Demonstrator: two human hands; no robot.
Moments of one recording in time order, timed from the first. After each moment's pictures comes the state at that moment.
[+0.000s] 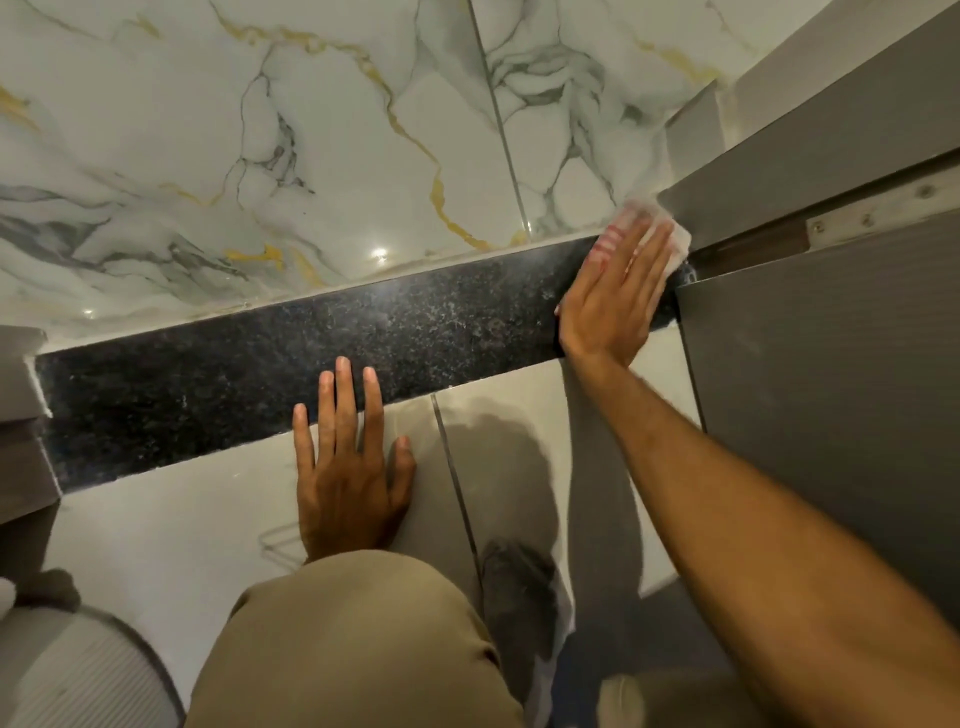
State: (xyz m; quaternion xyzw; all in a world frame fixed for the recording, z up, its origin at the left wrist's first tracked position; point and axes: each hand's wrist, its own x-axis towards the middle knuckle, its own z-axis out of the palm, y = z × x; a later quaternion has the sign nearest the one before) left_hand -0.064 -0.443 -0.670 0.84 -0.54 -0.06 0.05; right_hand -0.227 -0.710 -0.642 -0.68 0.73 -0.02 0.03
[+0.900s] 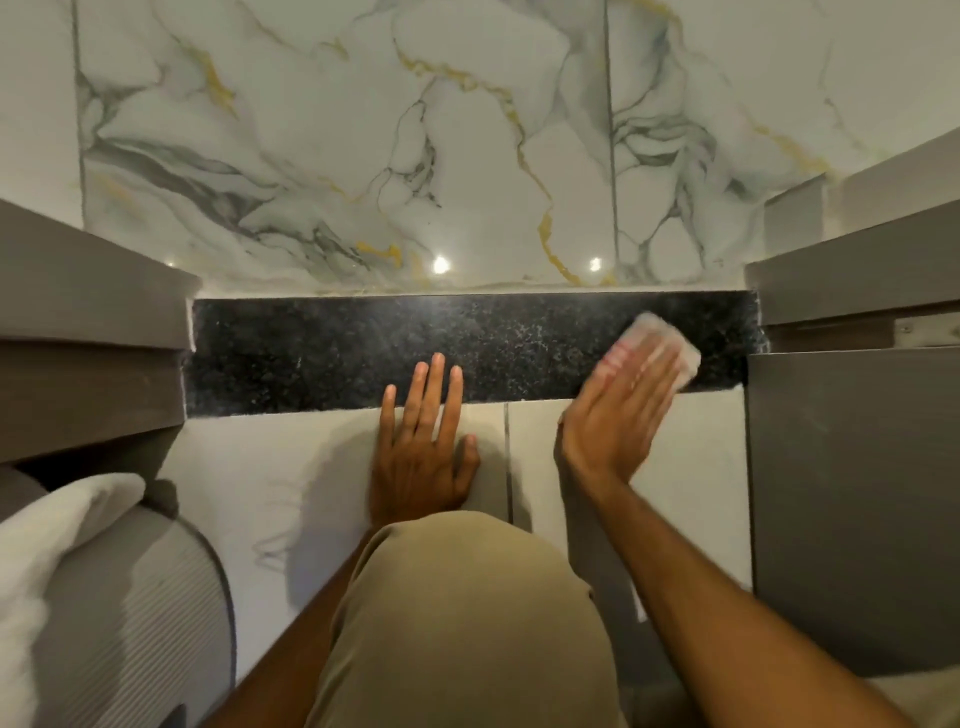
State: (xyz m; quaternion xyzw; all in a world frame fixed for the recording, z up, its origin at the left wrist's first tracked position) left_hand -0.065 -0.444 -0.667 0.84 -0.53 -0.09 0.07; right_hand -0.198 -0.609 -0.630 -0.72 0.69 0.00 0.10
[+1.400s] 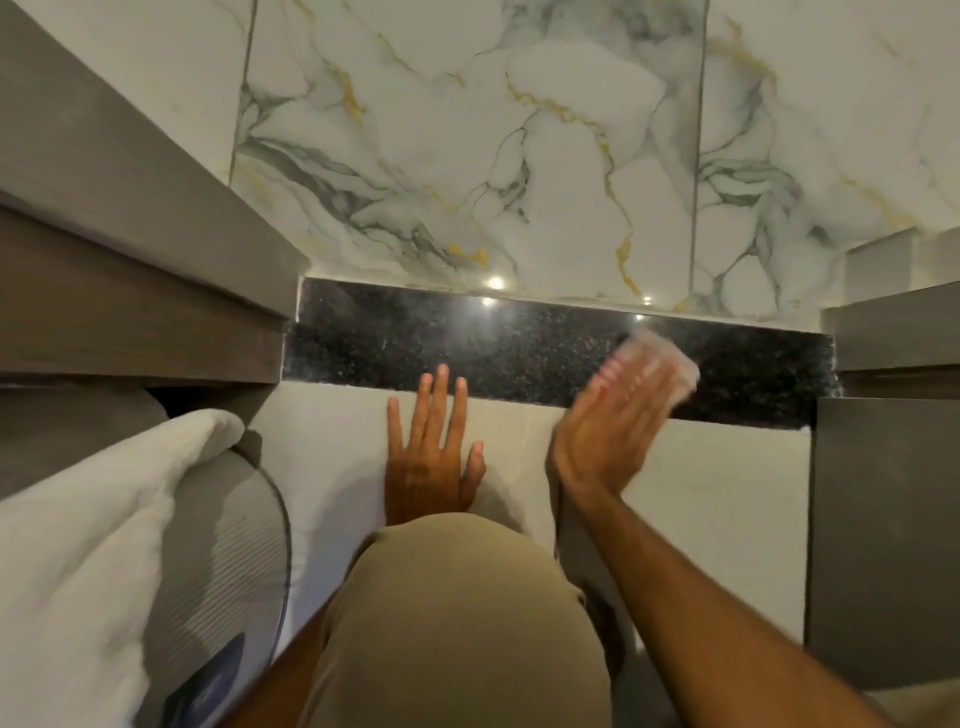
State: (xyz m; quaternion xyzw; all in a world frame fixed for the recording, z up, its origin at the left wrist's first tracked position) left_hand -0.048 -0.398 -0.655 0.89 -0.44 -0.07 0.05; right_hand -0.145 -0.560 -0.631 -0.77 0.63 0.00 0.09
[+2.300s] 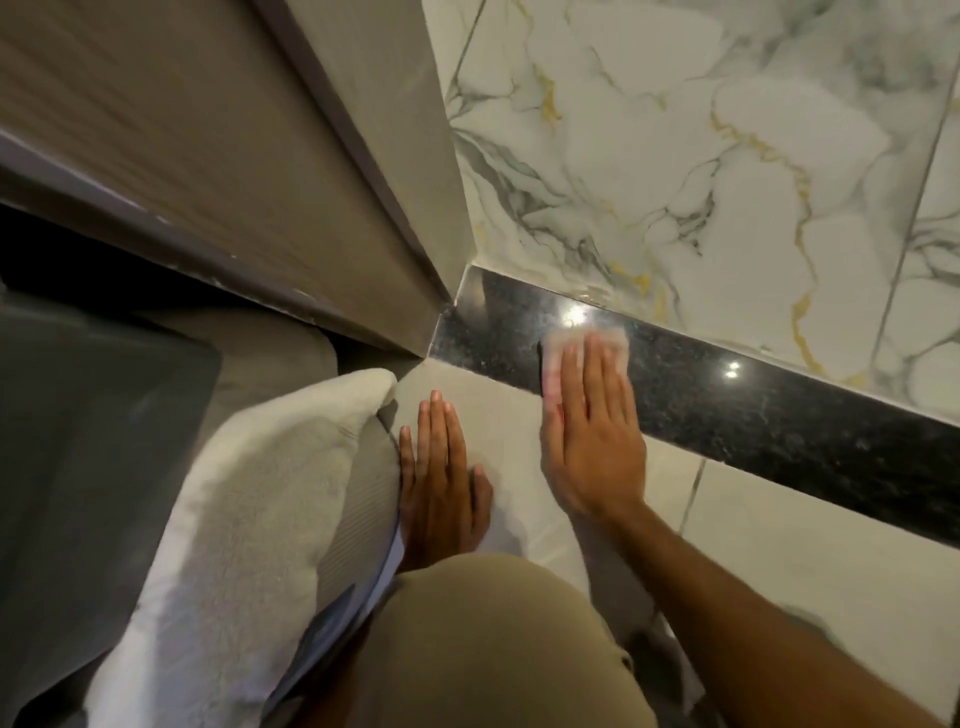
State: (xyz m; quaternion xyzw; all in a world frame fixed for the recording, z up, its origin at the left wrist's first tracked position) left_hand -0.027 -0.300 -0.637 0.96 -0.25 -0.07 0.06; right_hand -0.068 -0.496 -0.632 -0.95 0.26 0.05 0.17
